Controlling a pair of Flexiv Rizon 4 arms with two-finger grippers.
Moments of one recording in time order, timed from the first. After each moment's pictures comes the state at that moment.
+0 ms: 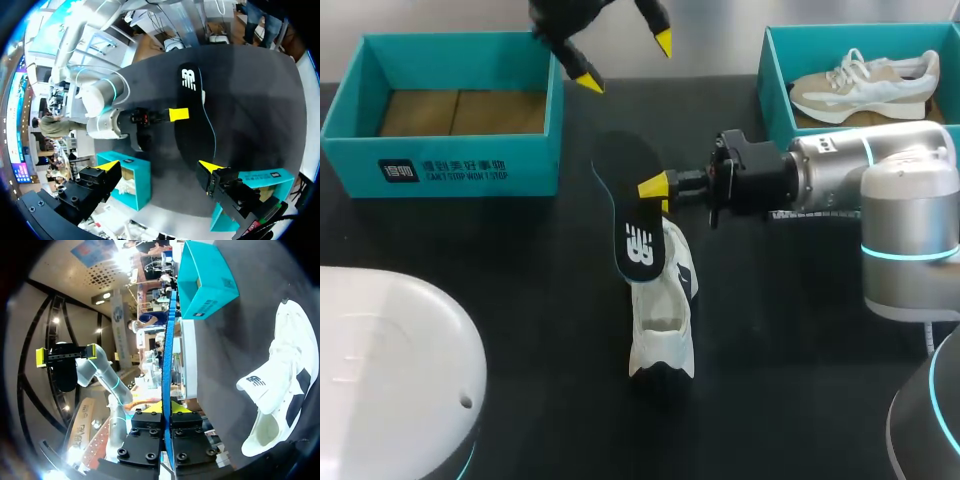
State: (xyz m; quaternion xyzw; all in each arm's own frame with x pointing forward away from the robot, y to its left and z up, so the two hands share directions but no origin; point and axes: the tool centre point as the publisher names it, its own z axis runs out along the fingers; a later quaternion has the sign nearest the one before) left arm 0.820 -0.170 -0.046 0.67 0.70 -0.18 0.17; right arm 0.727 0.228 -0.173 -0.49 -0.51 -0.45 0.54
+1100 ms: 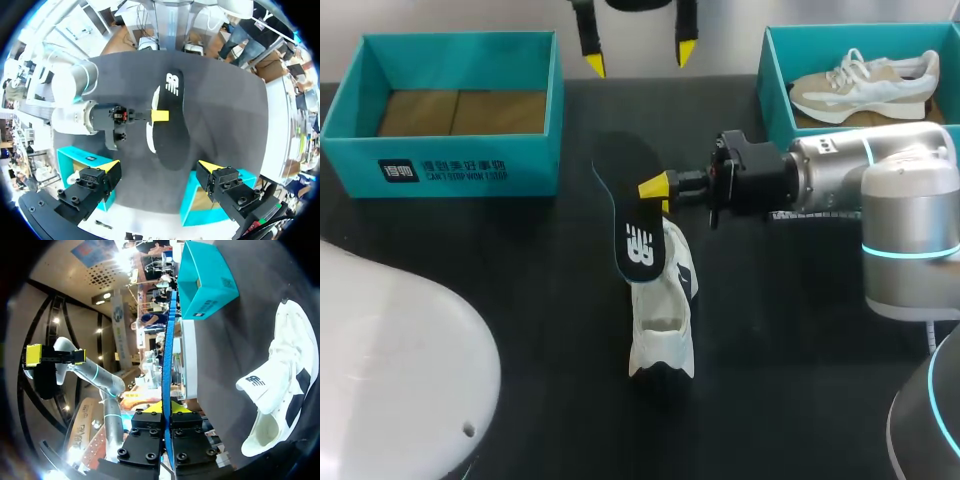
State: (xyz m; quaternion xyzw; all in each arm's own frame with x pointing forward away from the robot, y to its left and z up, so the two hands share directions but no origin) left arm 0.816 -0.172 -0.044 0.66 0.75 -0.04 0.02; right arm 0.727 0.227 -0.173 -0.49 -0.51 -0.45 0.54
